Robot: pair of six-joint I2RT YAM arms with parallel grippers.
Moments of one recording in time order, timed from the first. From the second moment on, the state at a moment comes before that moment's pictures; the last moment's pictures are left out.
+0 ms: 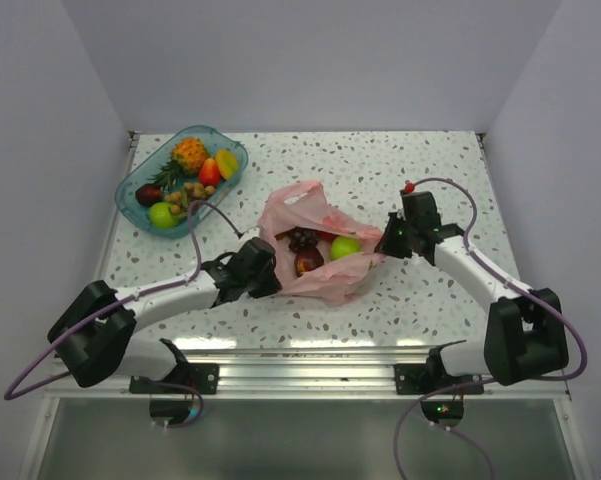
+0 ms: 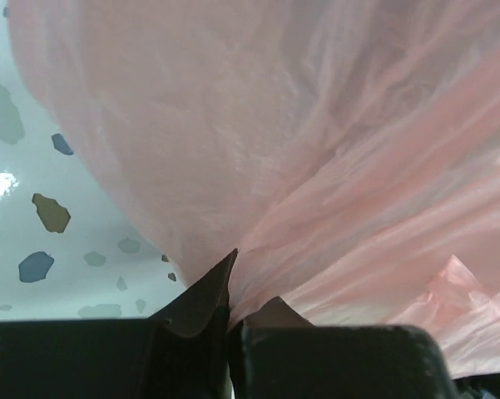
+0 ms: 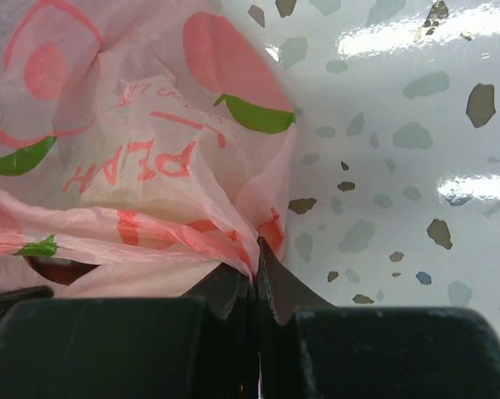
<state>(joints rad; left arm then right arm) -0.77 1.35 0.66 -0.22 -0.13 -0.99 0.26 1.36 0.85 -0.41 -0.10 0.54</state>
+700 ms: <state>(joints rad) -0.82 1.02 0.72 -0.38 -0.20 -0.80 0.52 1.21 1.13 -0.54 0.01 0.16</state>
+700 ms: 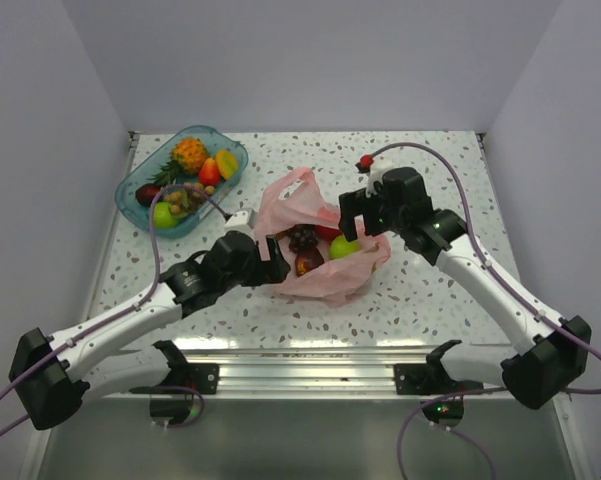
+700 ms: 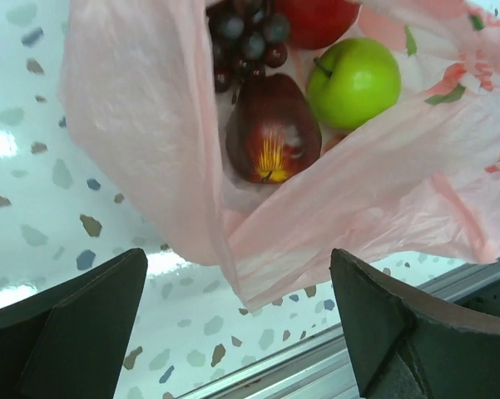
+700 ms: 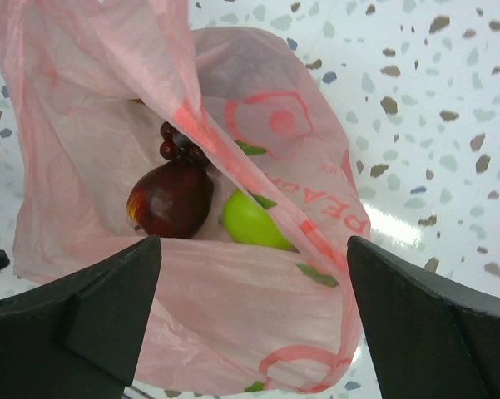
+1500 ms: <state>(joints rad) -0.67 1.54 1.03 -0.37 -0.48 -0.59 0.57 1.79 1.43 -0.45 -0.10 -0.13</state>
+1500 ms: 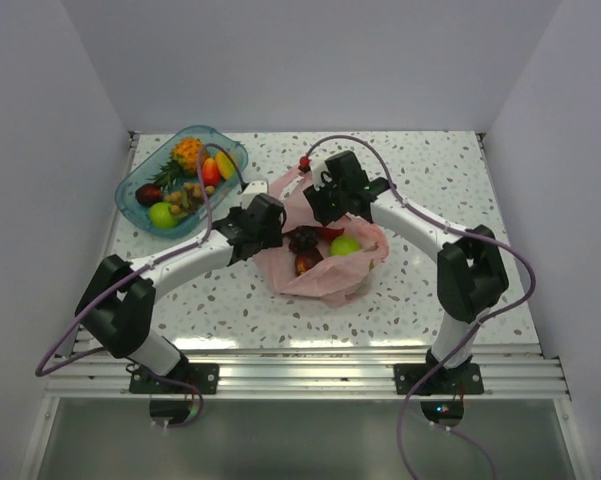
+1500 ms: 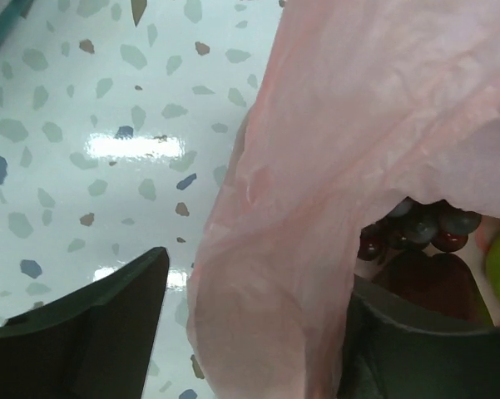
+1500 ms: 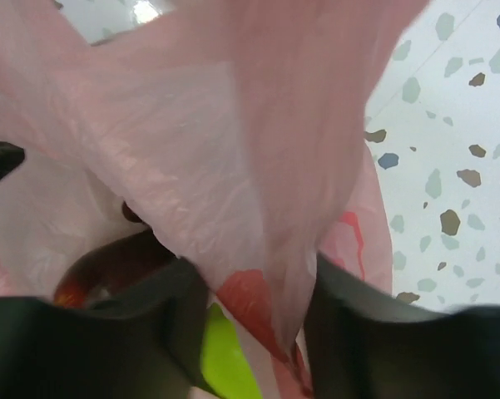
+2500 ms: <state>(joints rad) -0.67 1.37 0.86 -0.30 -0.32 -0.70 0.47 1.62 1.43 -0.51 0.05 0.20</state>
